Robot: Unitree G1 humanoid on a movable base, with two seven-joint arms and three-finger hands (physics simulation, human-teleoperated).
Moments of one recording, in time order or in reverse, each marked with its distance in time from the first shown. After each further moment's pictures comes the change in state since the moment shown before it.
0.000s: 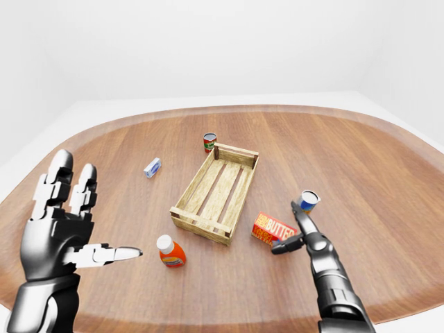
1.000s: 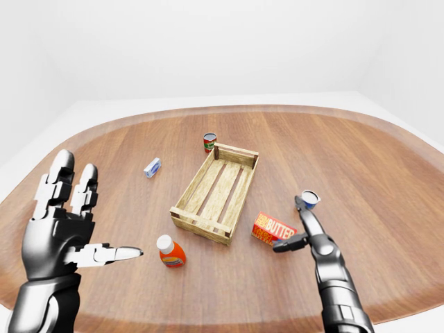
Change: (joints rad) left arm -0.002 0.001 -0.005 0.004 0.002 0.000 0.002; right arm 0.123 0.017 -0.068 -0.256 0.023 0.028 0.017
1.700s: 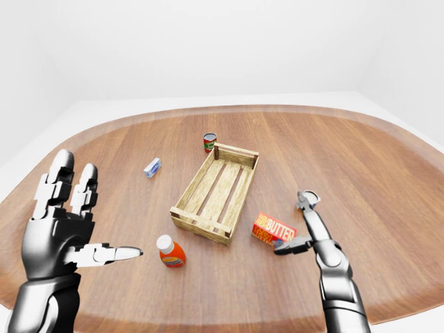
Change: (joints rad) left arm -0.002 0.000 0.003 0.001 -0.003 0.000 -0.002; right arm 0.162 0.053 -0.071 -0.338 -0.024 0.028 0.033
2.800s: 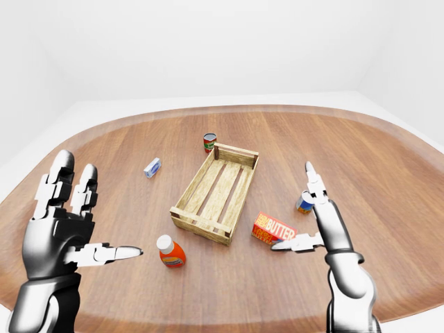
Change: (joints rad) left arm 0.000 0.000 0.001 0.005 0.004 0.000 0.003; right arm 0.224 0.187 -0.118 -0.754 -0.025 0.000 0.104
